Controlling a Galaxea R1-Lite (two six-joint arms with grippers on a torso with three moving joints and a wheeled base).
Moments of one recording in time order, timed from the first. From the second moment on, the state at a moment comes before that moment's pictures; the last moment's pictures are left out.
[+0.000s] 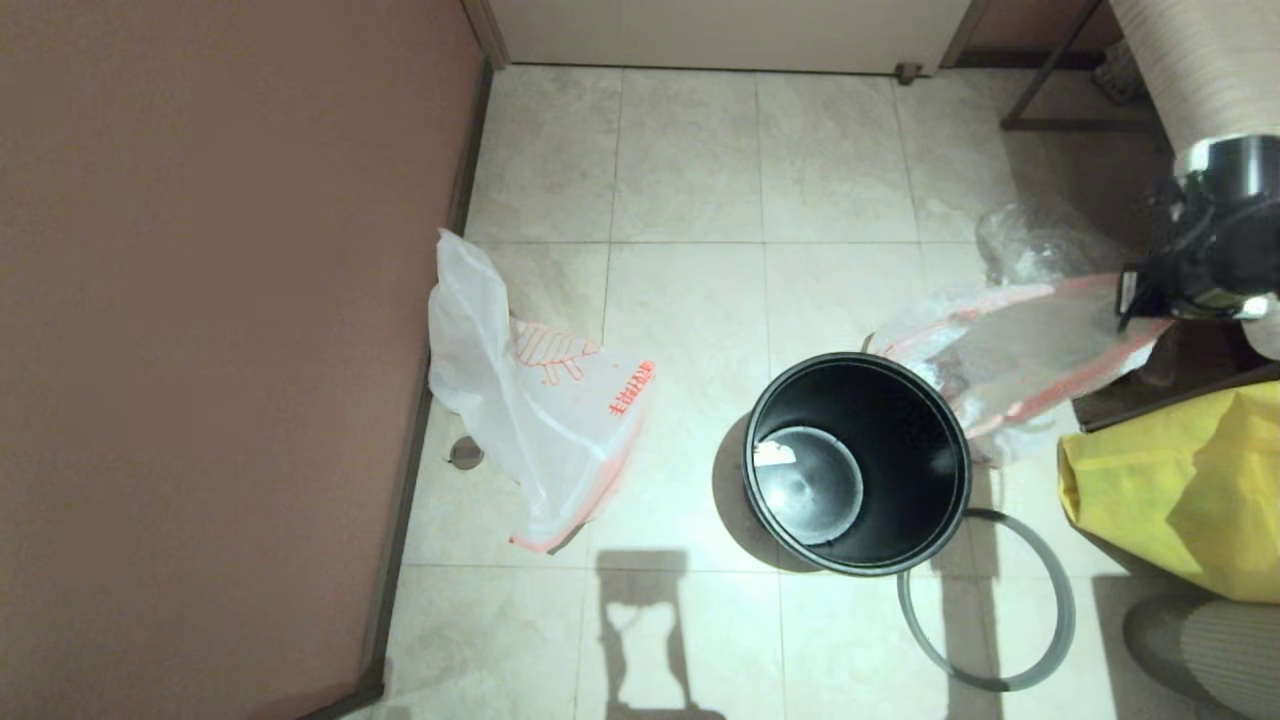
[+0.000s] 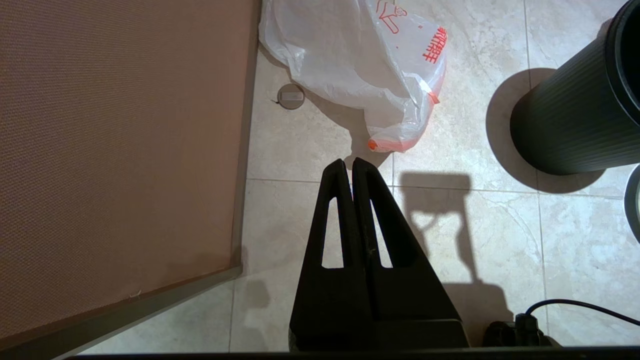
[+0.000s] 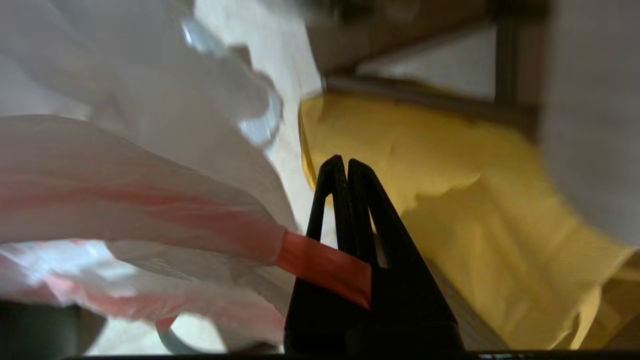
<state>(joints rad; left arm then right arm) 0.00 0.00 0.00 0.00 0.02 -0.04 -0.18 2.12 -1.97 0.39 -0.40 0.05</state>
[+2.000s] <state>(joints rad) 0.00 0.00 0.00 0.00 0.02 -0.04 -0.23 1.90 -1.81 0.69 0.15 0.47</state>
